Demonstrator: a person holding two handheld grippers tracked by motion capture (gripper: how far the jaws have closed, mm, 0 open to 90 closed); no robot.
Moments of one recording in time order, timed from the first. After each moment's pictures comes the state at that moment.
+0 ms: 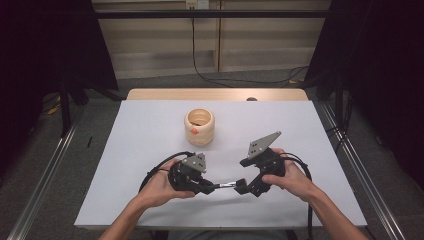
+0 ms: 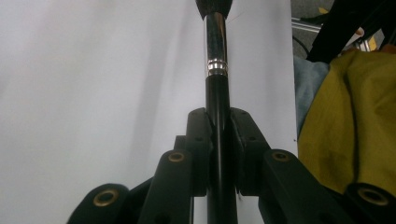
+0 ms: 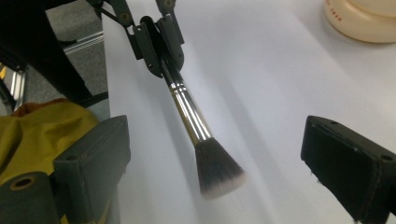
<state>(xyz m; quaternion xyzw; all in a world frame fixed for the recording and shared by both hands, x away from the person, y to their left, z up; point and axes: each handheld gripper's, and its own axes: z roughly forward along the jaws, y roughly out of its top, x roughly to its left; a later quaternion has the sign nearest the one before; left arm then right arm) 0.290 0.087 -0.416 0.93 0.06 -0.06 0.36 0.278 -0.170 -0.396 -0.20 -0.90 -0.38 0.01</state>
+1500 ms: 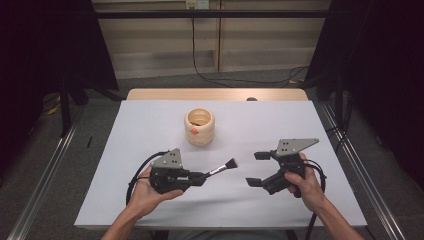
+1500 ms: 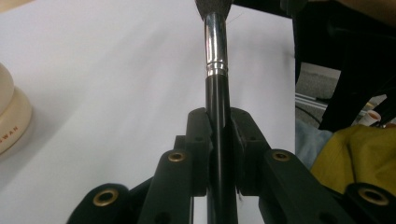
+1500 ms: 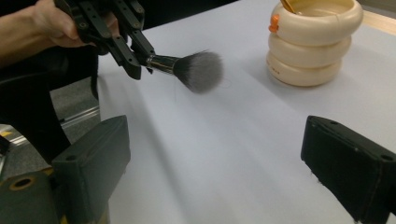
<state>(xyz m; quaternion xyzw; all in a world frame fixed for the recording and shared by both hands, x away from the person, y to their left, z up) 0.276 0.132 -0.407 0.86 0.13 -0.01 0.50 0.257 -0.215 -0.394 -0.25 -0.82 -0.51 -0.05</state>
